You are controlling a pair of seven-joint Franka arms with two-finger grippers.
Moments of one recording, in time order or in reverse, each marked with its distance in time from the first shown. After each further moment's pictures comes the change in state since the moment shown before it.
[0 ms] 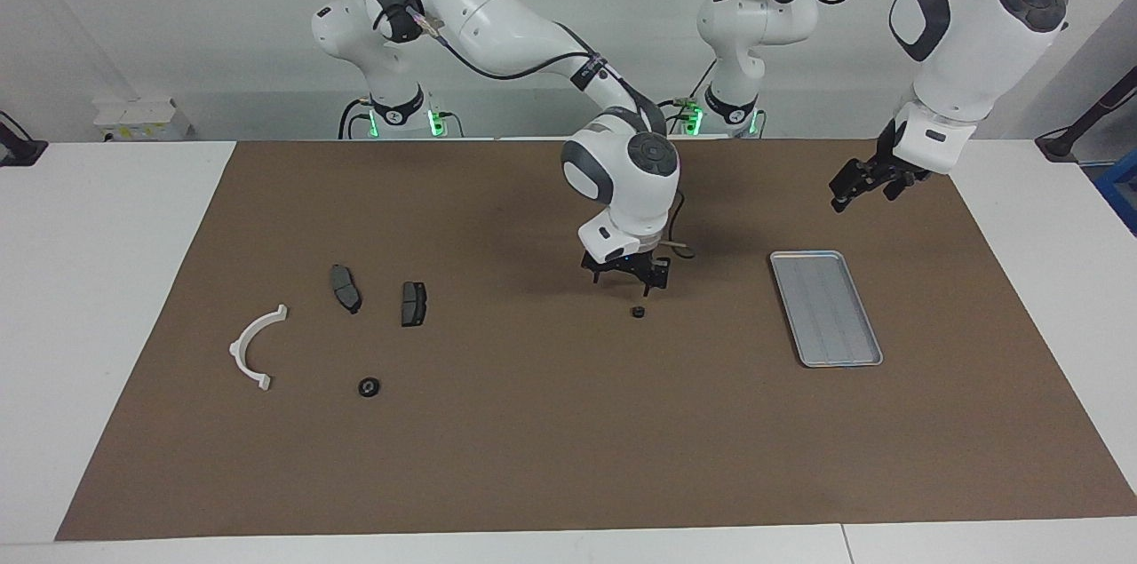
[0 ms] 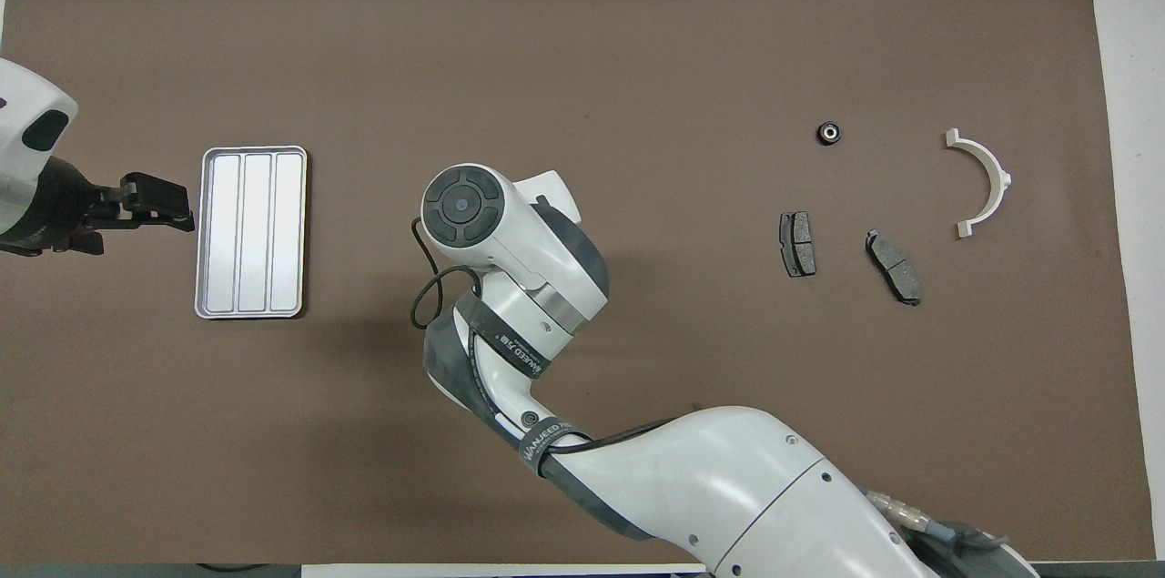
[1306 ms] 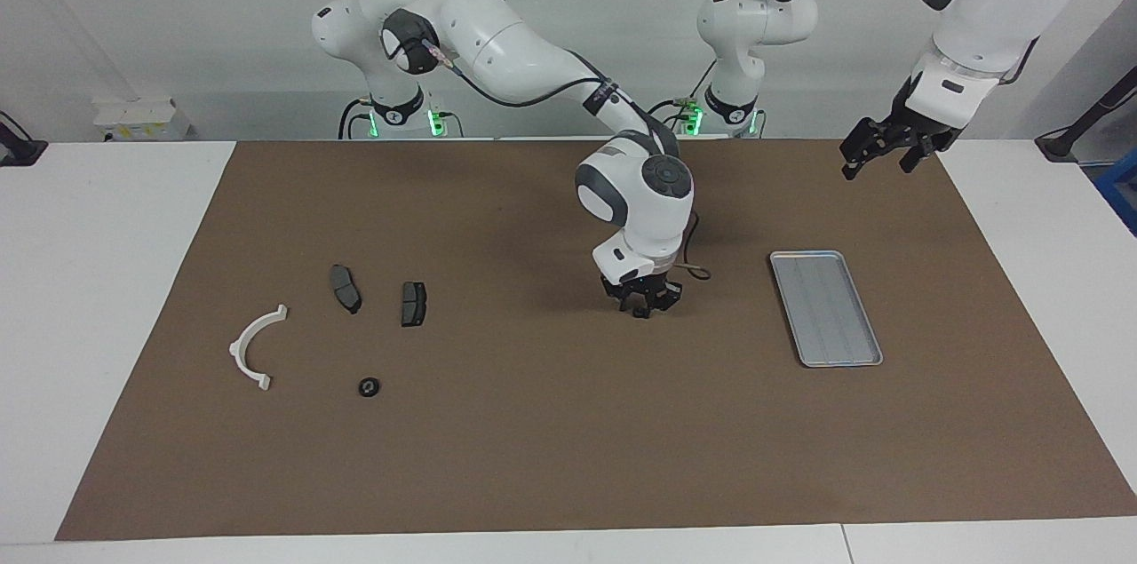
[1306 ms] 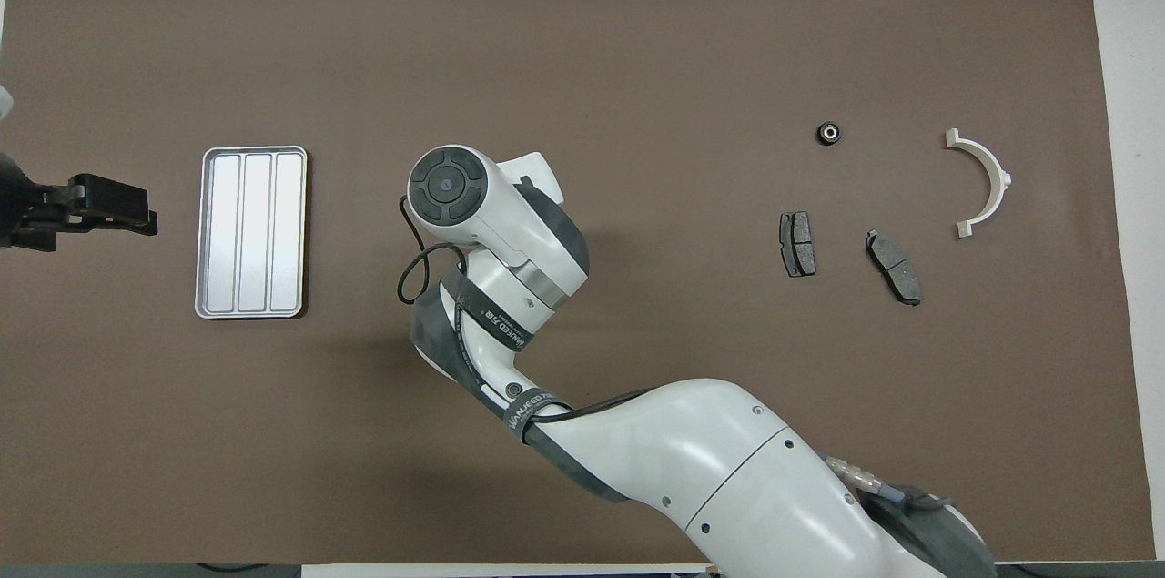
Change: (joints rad) left arm 0.008 -0.029 -0.009 0.113 0.000 -0.124 0.089; right arm 0.002 0.126 -0.014 0.182 -0.012 -0.025 0.004
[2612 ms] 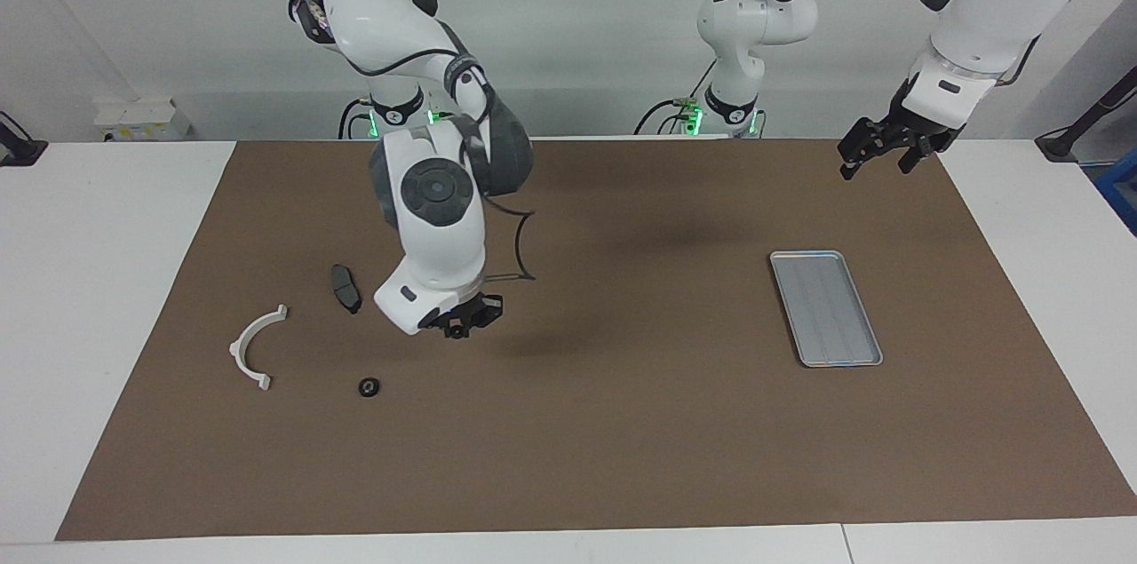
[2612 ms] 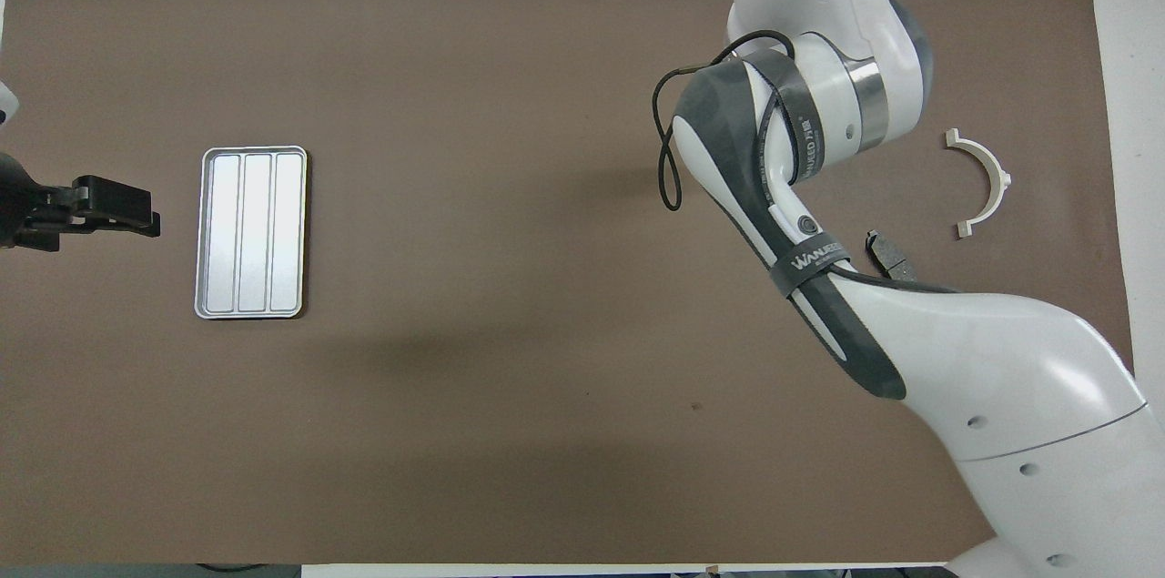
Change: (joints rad) left arm 0.000 0.000 -0.004 -0.002 0.000 0.000 0.006; right arm -0.434 -0.214 -0.008 -0.061 -0.008 -0.237 -0.860
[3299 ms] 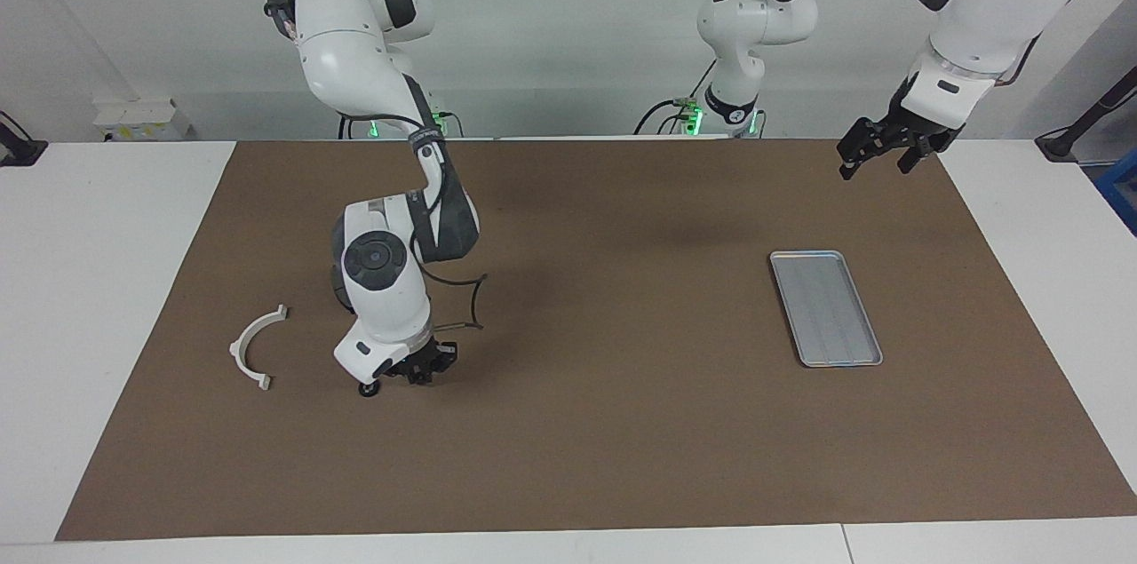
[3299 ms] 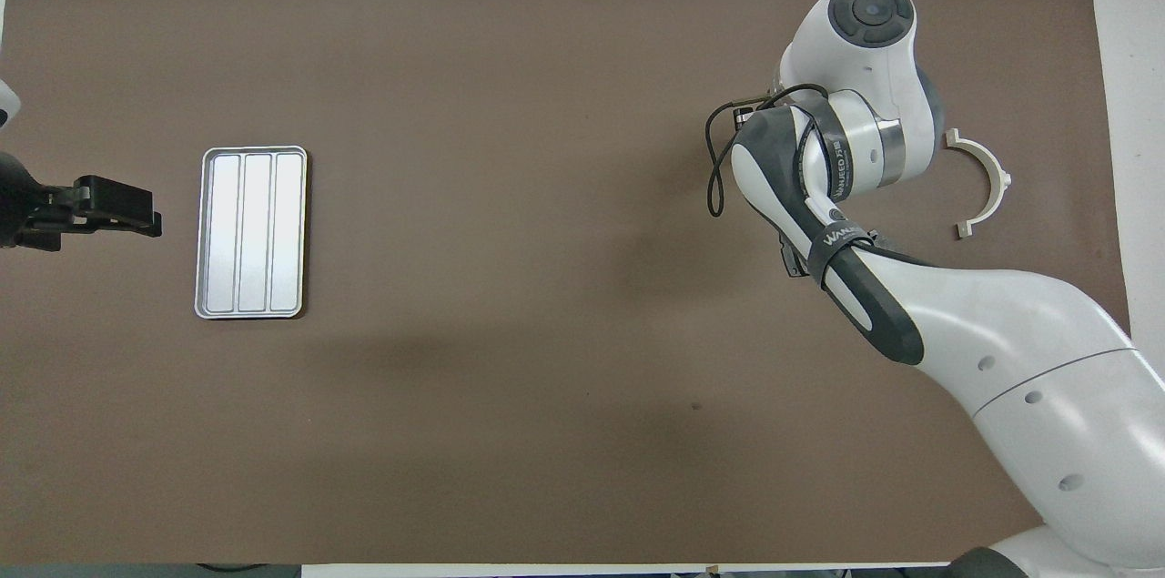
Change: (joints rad) left arm 0.000 0.000 -0.002 0.000 0.000 0.000 0.000; right arm -0.082 -0.013 0.001 -0.274 0.014 0.330 -0.065
